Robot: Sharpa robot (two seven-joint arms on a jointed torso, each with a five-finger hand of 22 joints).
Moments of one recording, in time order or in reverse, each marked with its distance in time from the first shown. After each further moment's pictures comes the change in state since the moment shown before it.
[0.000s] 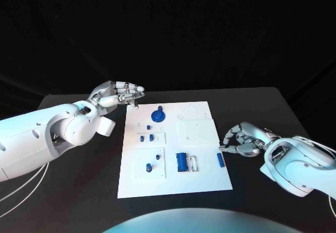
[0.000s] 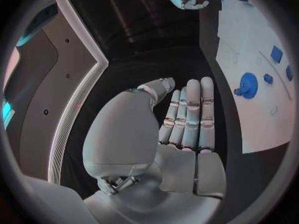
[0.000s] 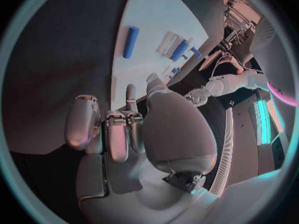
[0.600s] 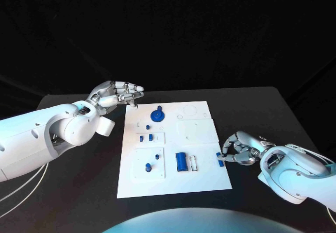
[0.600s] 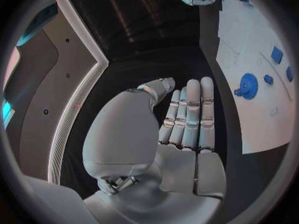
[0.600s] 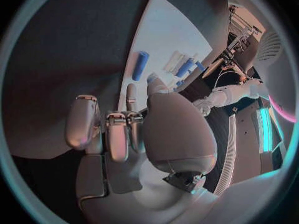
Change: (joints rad) left arm 0.000 -0.001 0.000 0.001 0.002 0.000 0.000; left_hand 0.000 0.000 0.000 0.000 0.000 0.000 0.000 0.000 0.000 0.000 0.000 0.000 0.000 0.000 0.000 0.000 0.000 0.000 0.000 0.000 0.000 0.000; right arm -0.060 0.030 -0.006 -0.022 -0.062 0.011 -0.043; right_hand -0.003 -0.003 0.000 0.000 0.000 0.015 -0.003 0.005 0.004 0.000 0.000 0.000 0.000 0.000 0.000 0.000 0.000 0.000 0.000 0.000 0.000 0.001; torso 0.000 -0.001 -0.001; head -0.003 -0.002
